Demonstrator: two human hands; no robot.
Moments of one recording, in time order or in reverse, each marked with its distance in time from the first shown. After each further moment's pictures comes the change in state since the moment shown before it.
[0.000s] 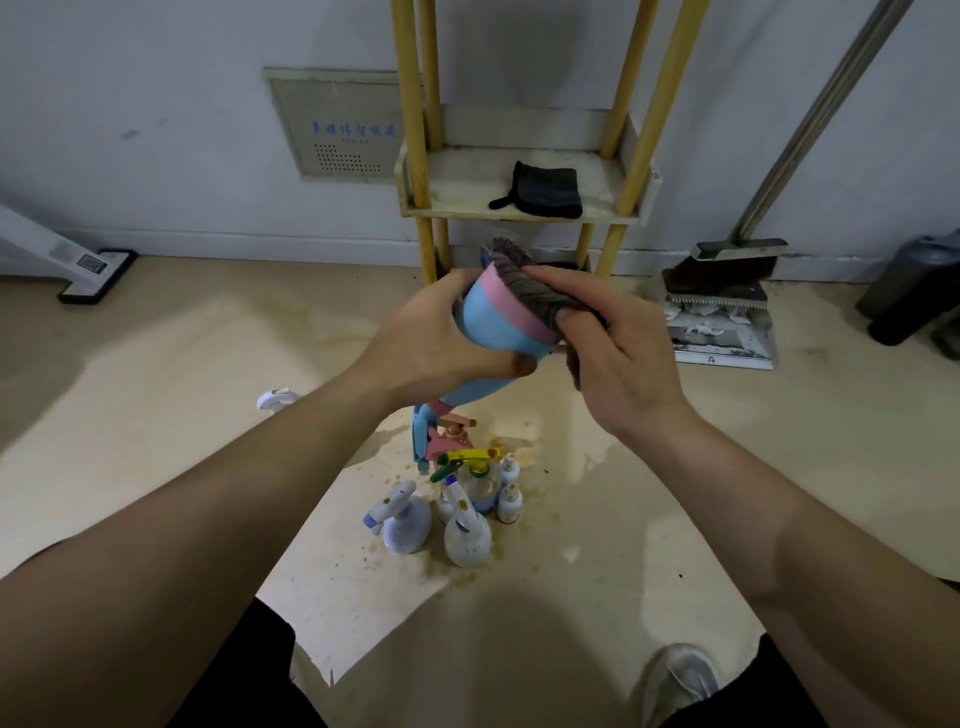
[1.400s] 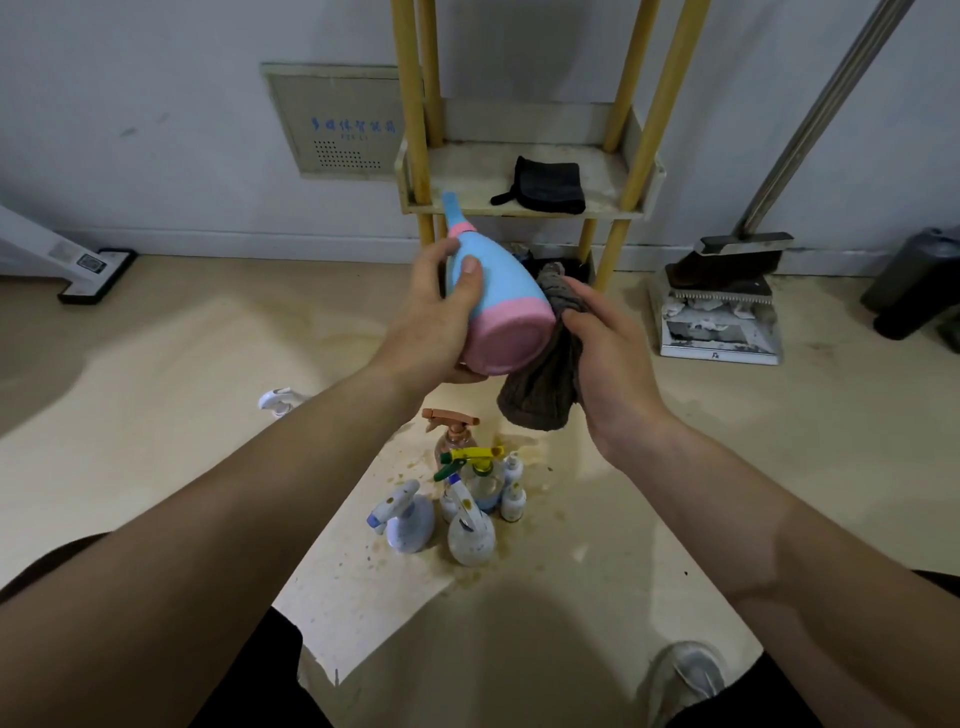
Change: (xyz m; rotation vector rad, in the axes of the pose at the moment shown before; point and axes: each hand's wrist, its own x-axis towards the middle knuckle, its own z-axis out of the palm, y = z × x) left_hand 0.001 0.018 0.007 -0.577 0.148 -0.371; right_hand 0.003 0.009 0.024 0.519 0.202 0.625
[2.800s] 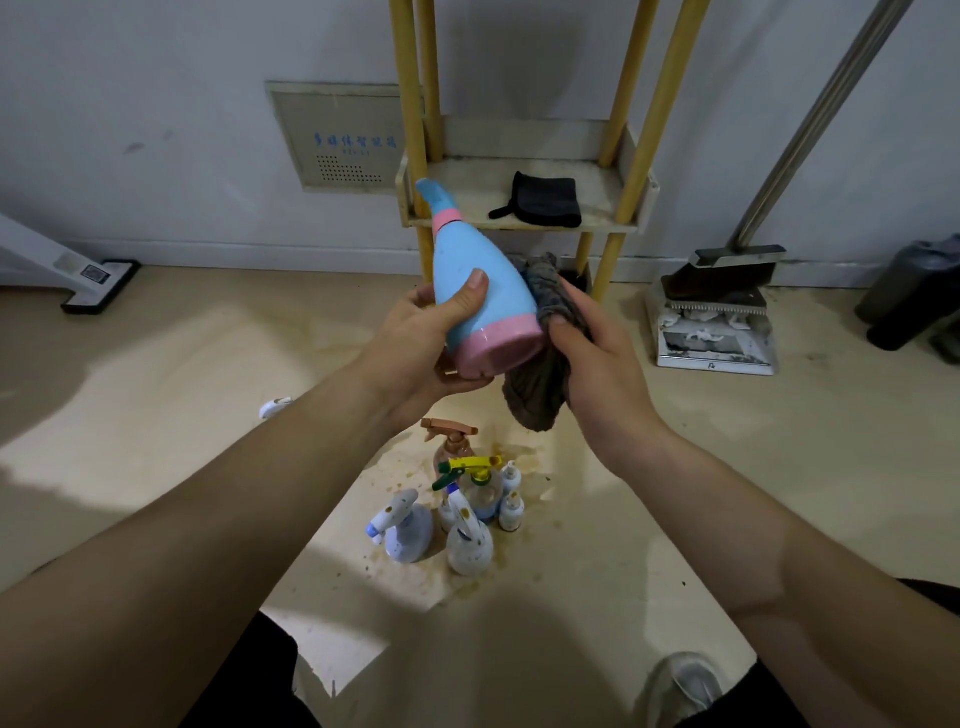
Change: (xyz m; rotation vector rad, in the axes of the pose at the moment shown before) left_hand -0.003 0.003 -0.010 -0.373 -0.085 -0.197; right_hand -0.005 -0.004 -0.001 -0.072 -0.155 -0.142
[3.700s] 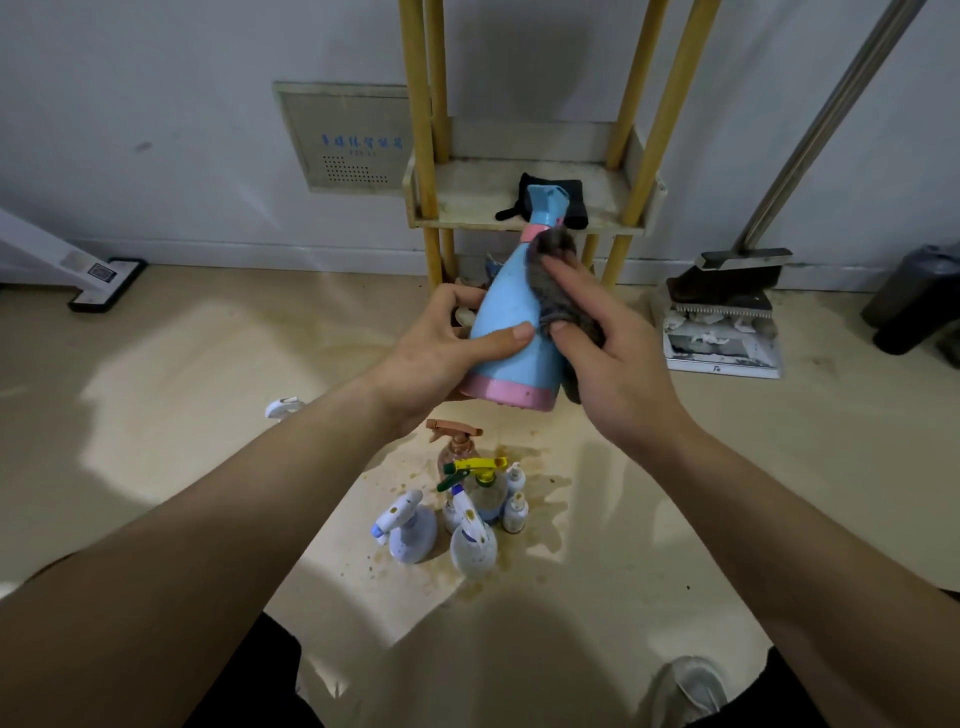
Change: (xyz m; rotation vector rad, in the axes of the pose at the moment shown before) left_hand -0.001 -0.008 -0.007 0.318 -0.173 0.107; right_hand 0.001 -0.008 -0.012 -0.398 -0.122 -0.344
